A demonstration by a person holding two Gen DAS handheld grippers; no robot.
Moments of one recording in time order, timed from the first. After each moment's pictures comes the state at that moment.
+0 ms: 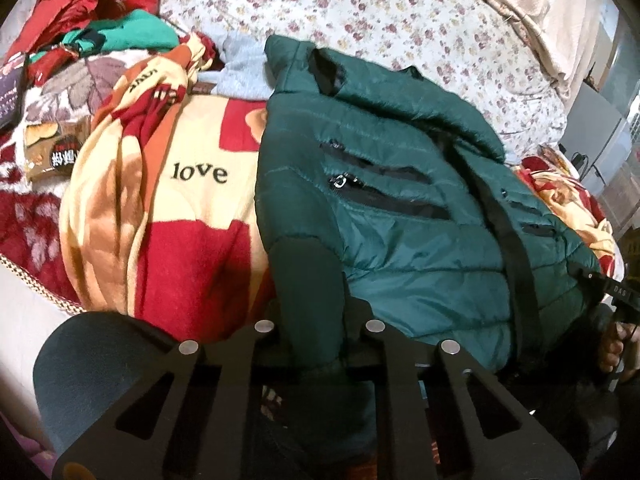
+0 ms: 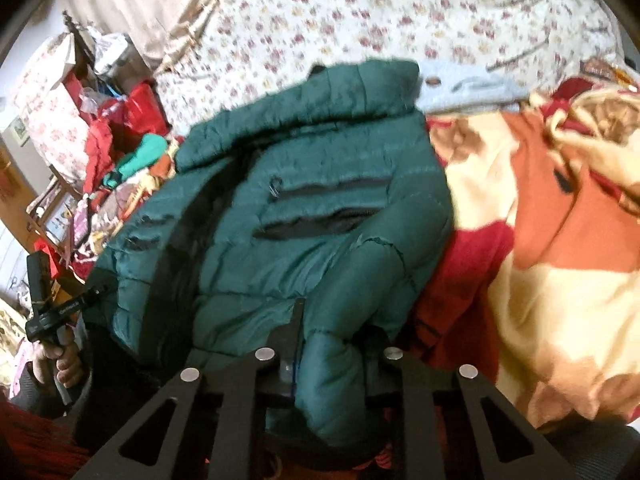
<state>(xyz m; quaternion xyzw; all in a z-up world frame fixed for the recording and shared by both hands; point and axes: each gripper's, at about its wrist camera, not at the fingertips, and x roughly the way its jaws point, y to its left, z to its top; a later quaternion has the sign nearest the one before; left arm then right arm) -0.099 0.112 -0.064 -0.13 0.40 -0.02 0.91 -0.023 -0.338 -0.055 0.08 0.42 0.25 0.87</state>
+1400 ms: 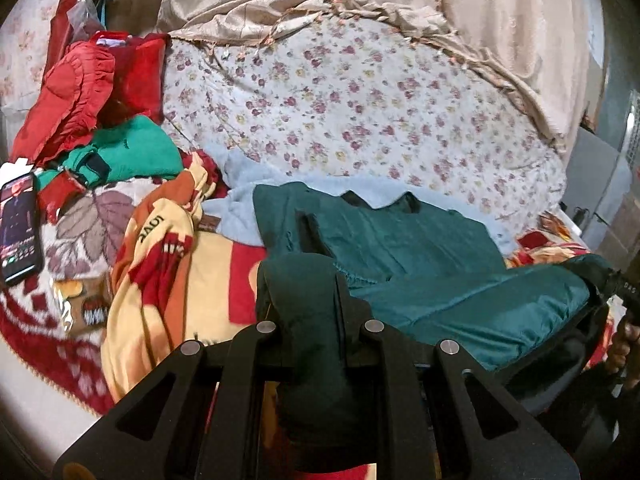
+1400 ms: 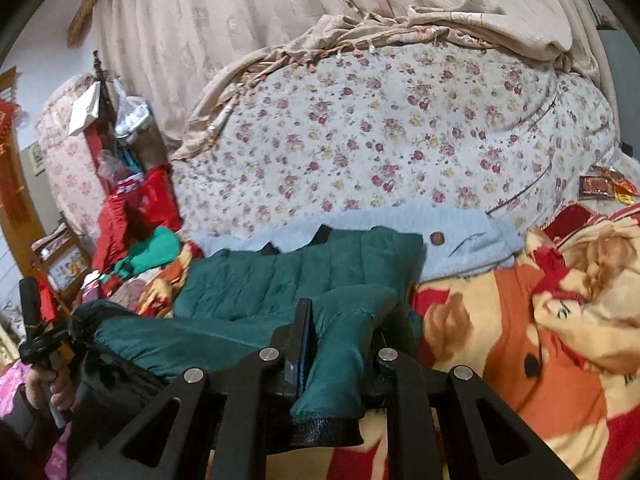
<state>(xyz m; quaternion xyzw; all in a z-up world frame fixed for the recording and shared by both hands) -0.034 0.130 0.045 -0.11 0.29 0.02 0.95 0.040 -0.336 0.070 0.08 0.27 0.24 0.93</state>
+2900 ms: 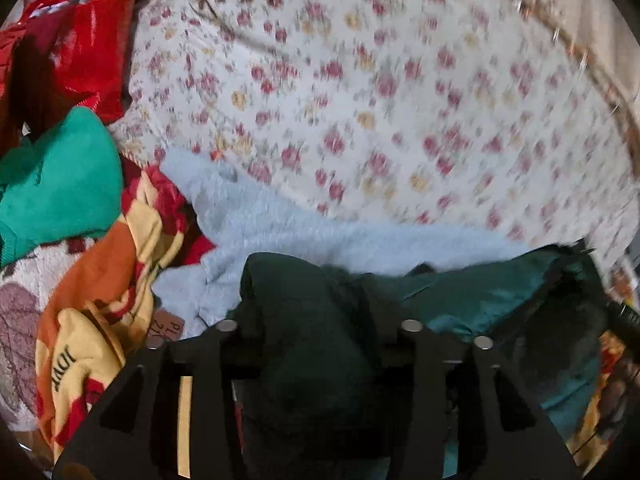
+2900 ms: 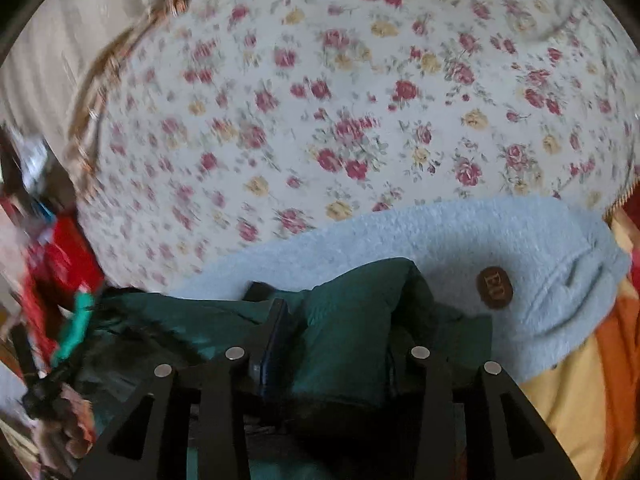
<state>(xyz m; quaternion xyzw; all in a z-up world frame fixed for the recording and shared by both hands) 0.228 0.184 0.020 -0.14 0.34 0.08 0.93 0.327 -0.265 0.010 0.17 0.37 0.18 0.90</state>
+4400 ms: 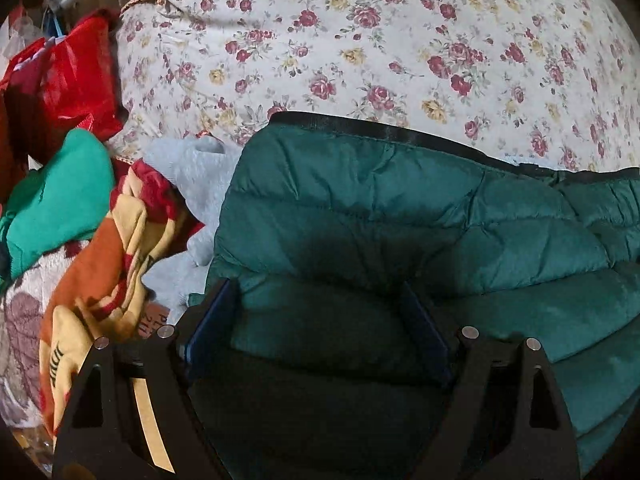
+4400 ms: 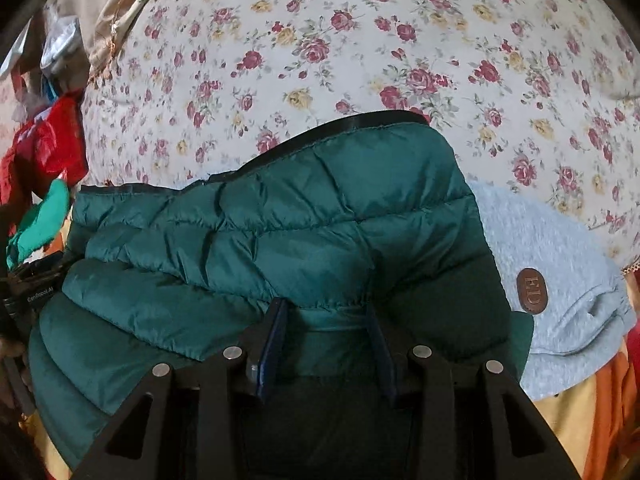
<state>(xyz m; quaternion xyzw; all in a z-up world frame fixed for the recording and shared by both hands) 0.264 0.128 -0.047 -0.02 0.39 0.15 0.91 0.330 -0.207 -0.042 -0.01 0.40 0.20 0.90</state>
